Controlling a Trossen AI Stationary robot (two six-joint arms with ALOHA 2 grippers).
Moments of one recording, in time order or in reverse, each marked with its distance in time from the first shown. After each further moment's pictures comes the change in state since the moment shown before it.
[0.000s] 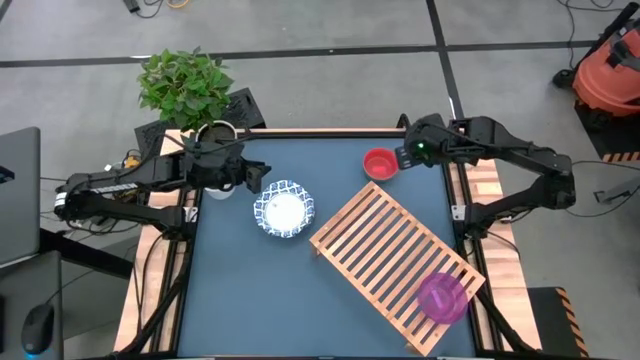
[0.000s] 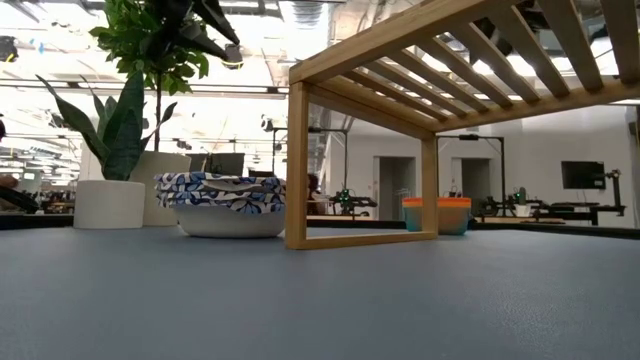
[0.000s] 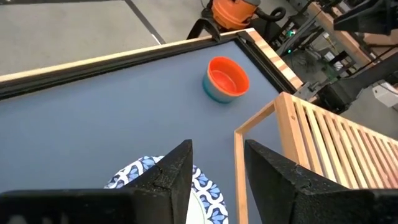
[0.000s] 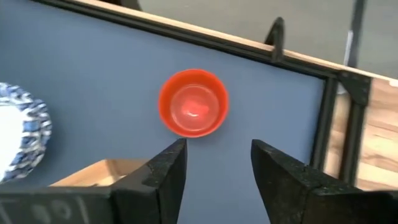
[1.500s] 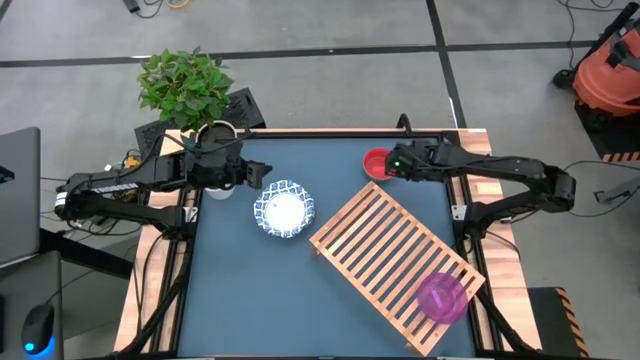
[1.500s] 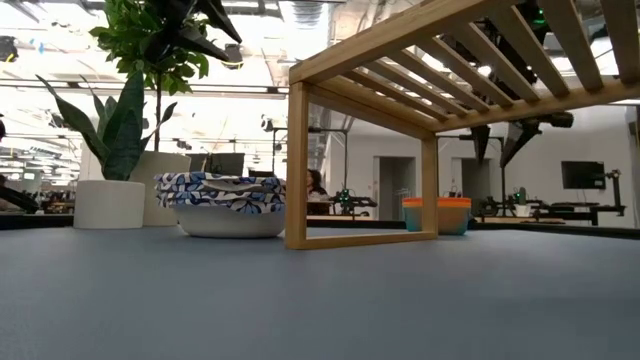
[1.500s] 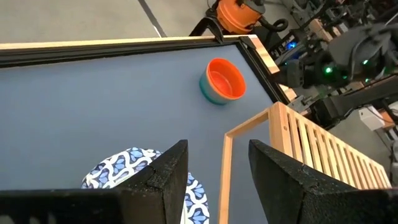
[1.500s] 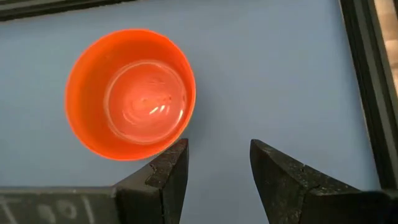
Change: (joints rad) left arm 0.000 0.005 0.000 0.005 -0.001 -0.141; right arm -0.144 -0.001 -0.614 0.502 -0.033 0.308
